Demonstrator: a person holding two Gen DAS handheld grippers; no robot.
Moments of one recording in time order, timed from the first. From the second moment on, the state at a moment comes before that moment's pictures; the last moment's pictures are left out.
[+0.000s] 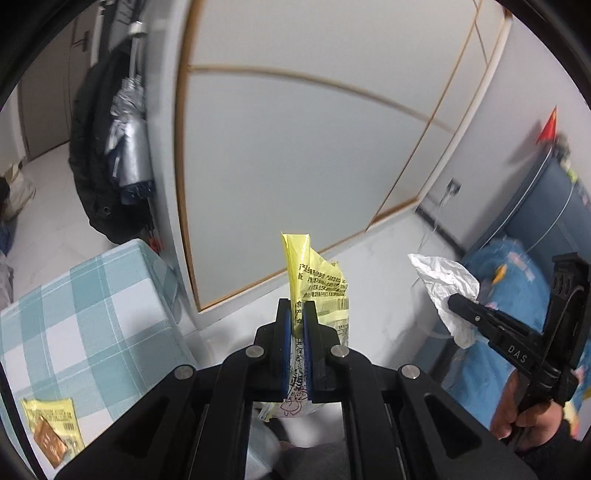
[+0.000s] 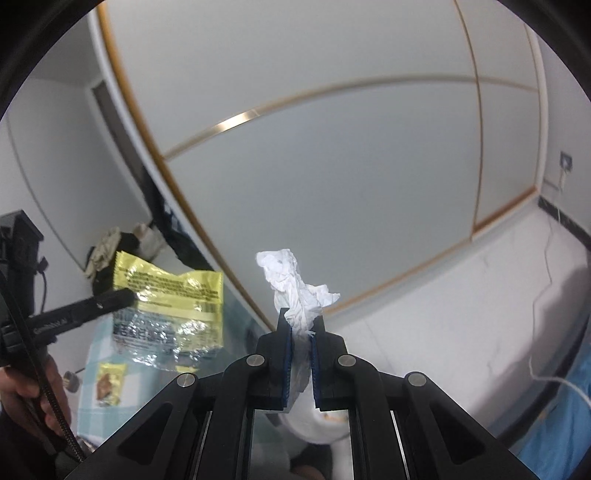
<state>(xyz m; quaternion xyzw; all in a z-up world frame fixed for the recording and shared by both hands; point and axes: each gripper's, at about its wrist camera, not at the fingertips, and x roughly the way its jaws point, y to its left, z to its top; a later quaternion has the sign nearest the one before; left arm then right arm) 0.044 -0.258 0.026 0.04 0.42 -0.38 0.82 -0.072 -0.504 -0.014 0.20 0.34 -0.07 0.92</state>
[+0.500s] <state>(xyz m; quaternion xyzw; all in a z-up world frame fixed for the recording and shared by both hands) 0.068 -0.316 -0.080 0.08 0.56 -0.35 0.74 -0.010 -0.542 -0.172 0.29 0.49 -0.06 0.82</state>
